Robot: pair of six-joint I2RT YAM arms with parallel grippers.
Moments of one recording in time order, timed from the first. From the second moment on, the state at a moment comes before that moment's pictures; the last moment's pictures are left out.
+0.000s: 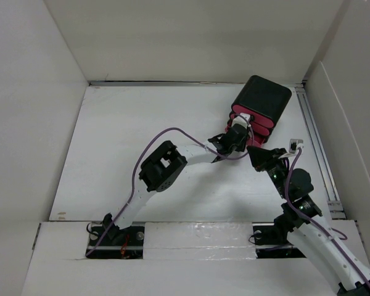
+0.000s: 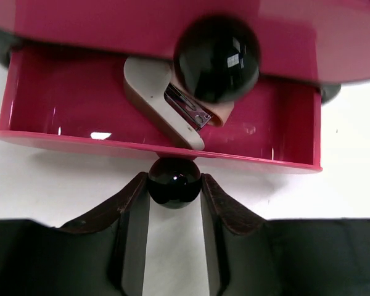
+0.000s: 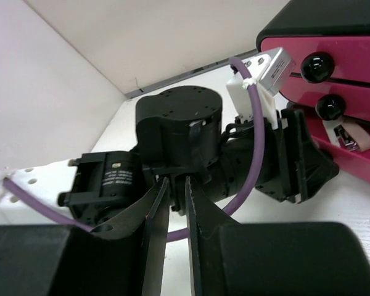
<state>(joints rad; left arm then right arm) -0.98 2.34 1.72 0.09 -0.26 -0.44 0.44 0.41 0.28 0.24 0.06 0.61</state>
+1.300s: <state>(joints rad) -0.96 2.45 1.84 0.16 -0.29 -0.52 0.44 0.43 0.28 0.24 0.06 0.61</state>
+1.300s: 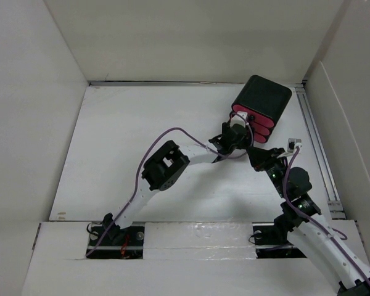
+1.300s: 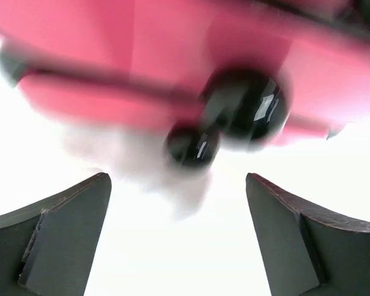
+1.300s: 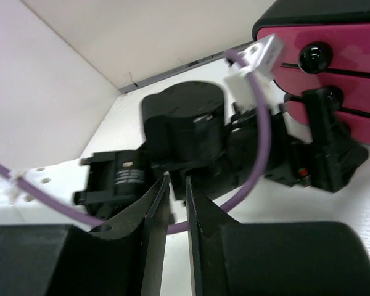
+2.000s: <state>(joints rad) -1.00 1.40 0.72 0.41 -0.49 -0.58 0.44 0.41 0.28 0.24 0.10 0.60</state>
